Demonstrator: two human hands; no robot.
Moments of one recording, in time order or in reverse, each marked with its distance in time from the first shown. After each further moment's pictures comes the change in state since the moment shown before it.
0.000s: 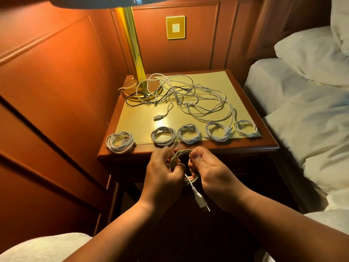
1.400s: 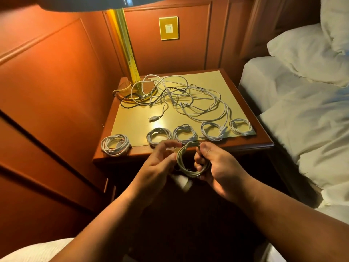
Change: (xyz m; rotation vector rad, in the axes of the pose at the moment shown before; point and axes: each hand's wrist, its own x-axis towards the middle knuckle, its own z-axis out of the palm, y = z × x) left_hand 0.016 0.008 -0.014 -0.539 -0.380 -0.161; right_hand 0.011 0.003 -0.022 0.352 0.106 0.157
